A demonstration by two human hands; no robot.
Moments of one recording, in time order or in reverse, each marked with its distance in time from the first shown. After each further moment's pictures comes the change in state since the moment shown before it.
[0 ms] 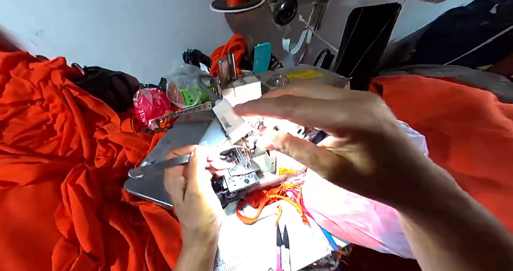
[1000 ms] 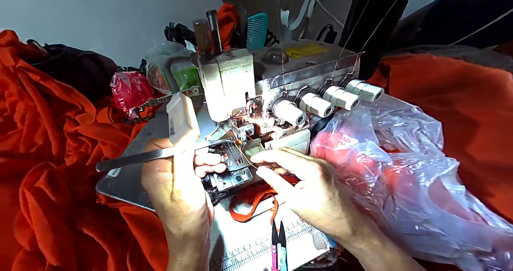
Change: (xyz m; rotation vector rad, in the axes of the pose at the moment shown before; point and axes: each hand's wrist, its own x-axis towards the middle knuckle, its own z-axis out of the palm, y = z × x) left_hand 0.002 -0.003 0.007 0.056 0.040 -0.029; right_hand -0.085 0.000 0.079 0.142 0.152 0.554
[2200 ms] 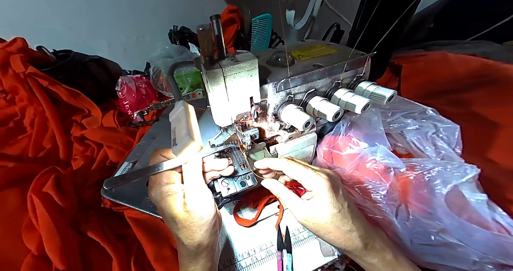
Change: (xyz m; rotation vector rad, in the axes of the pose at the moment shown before) left_hand -0.006 -0.006 0.001 0.056 0.026 0.061; right_hand -0.007 0.004 0.004 0.033 0.000 0.001
